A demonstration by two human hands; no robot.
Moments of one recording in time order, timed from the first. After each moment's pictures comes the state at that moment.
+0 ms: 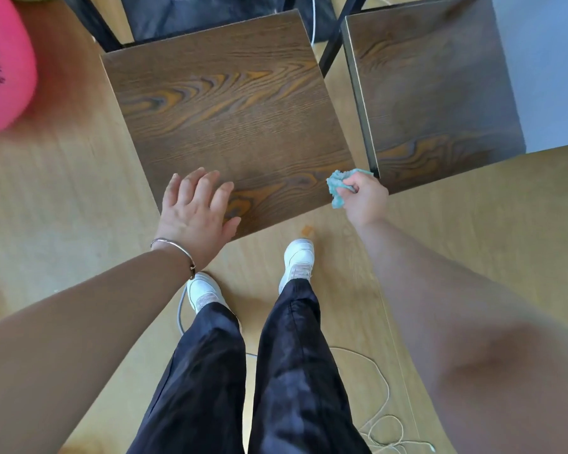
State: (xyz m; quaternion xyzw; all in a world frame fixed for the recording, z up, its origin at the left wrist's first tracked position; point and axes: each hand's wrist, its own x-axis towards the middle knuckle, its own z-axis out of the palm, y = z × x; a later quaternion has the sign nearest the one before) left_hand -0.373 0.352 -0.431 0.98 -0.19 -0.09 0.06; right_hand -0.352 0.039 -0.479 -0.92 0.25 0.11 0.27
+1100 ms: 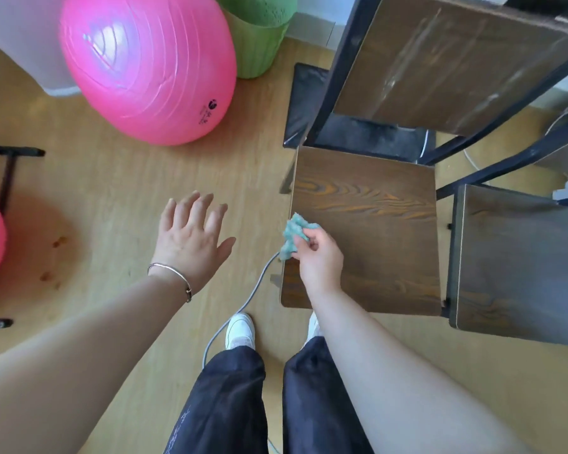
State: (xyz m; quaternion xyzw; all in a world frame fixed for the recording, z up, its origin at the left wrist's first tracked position) left_hand -0.404 0.562 -0.371 0.99 0.08 -0.06 0.06; right_hand -0.342 0.347 -0.423 -0.84 0.14 0.16 0.50
